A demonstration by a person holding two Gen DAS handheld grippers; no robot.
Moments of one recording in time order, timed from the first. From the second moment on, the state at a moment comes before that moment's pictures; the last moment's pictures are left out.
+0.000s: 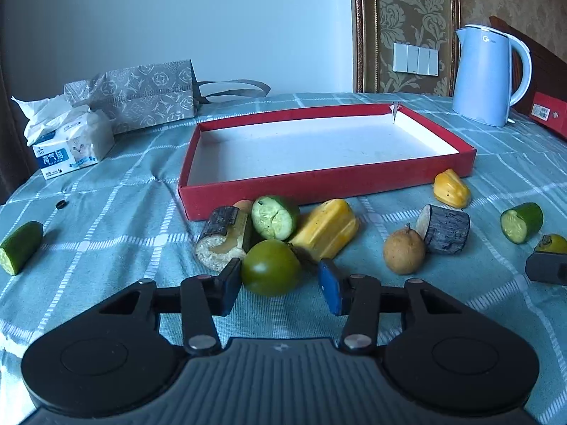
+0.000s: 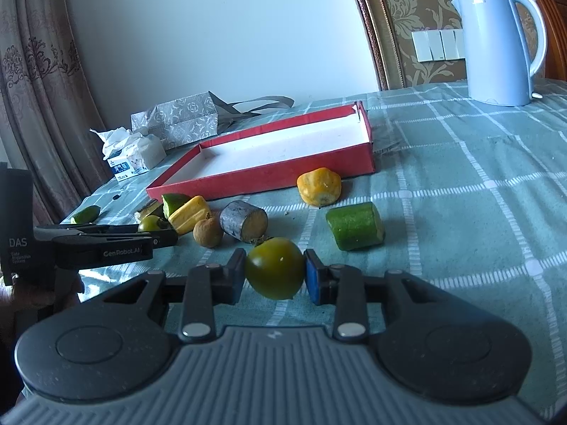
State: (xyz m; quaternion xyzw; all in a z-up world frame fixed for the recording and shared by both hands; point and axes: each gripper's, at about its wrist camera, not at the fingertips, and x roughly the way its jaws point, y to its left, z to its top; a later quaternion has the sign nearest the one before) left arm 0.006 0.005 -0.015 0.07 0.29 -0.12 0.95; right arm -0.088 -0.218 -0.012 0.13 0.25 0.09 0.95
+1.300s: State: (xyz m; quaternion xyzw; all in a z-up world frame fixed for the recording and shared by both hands) left arm -0.020 0.022 -0.005 0.01 0.23 -0.09 0.97; right arm 0.121 -0.237 0.015 0.07 0.29 -0.02 0.95
